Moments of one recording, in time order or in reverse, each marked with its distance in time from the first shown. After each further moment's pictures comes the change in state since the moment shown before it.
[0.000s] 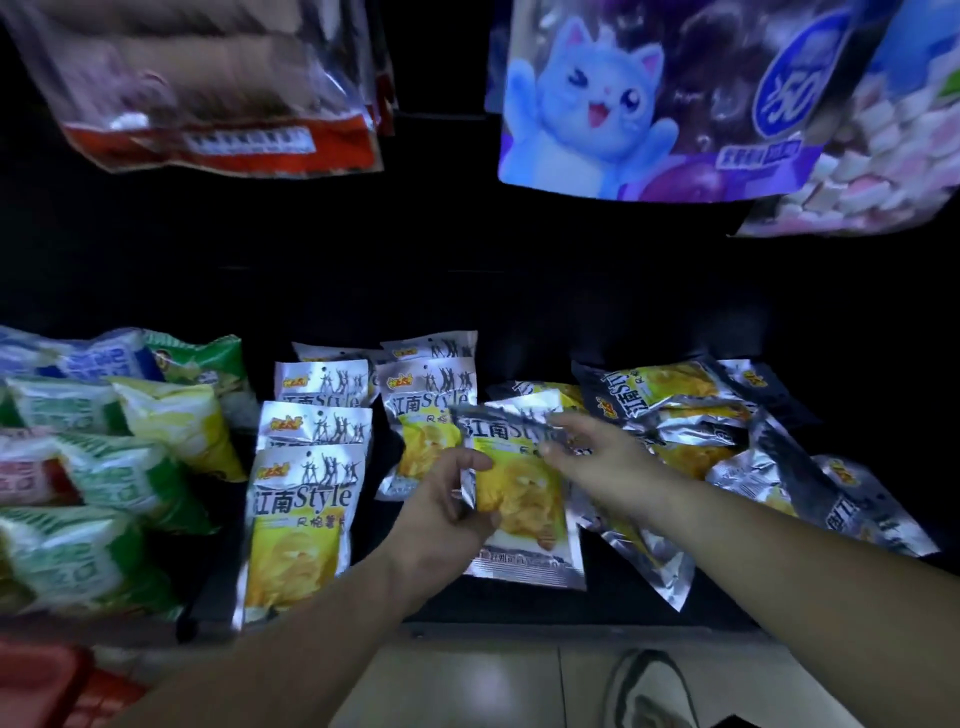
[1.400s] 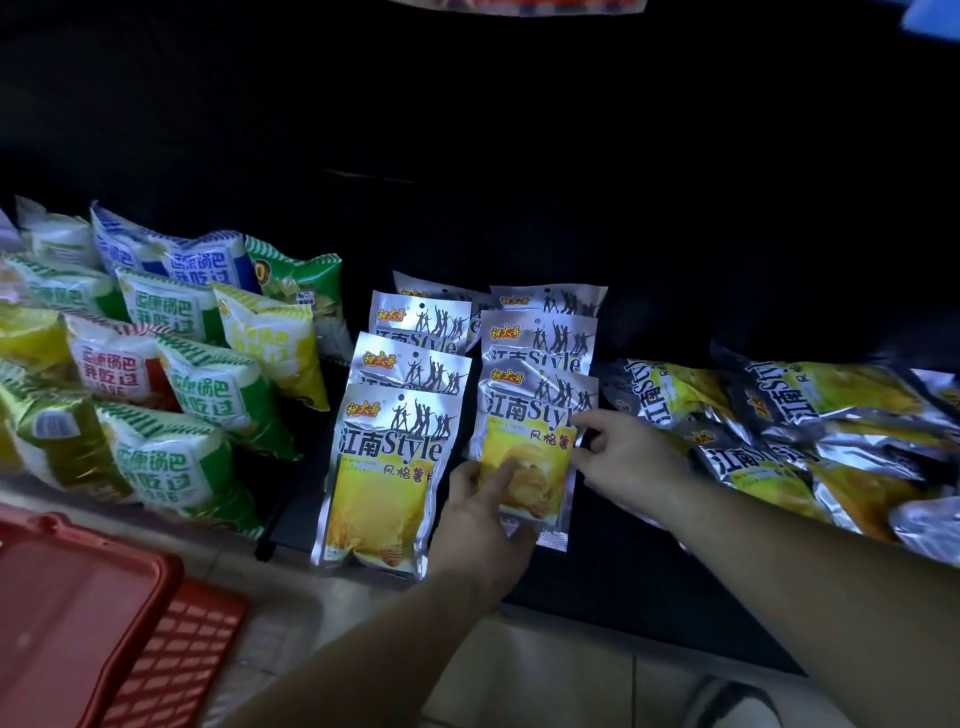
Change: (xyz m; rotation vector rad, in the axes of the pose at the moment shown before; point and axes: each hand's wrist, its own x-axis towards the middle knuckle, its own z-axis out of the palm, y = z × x) left_hand 0.007 -0.099 -0.042 0.547 0.258 -0.121; right_hand 0.080 -0.013 0.106 -0.315 -0.053 -0.079
